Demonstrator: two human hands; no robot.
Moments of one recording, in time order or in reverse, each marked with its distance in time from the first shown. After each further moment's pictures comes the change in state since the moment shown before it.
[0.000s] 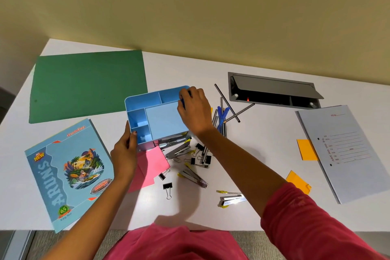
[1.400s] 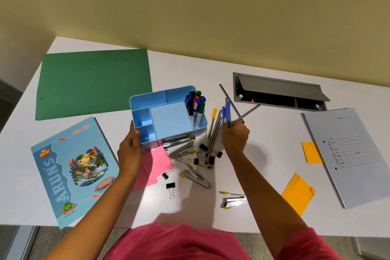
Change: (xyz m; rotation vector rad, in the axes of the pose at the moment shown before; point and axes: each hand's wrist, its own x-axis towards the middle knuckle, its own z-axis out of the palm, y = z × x) left_hand 0.010 -0.011 0.004 -0.105 -0.035 -0.102; right_hand -0.075 0.066 -0.007 0.292 -0.023 0.931
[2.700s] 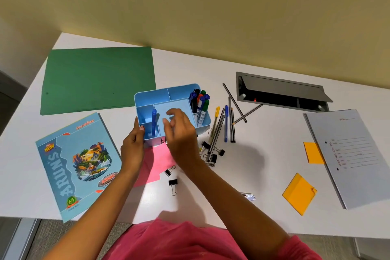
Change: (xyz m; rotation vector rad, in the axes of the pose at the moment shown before) left_hand -0.002 0.003 -0.004 0.009 -0.035 -0.004; right_hand -0.116 -0.107 0.020 0.255 -0.194 -0.728
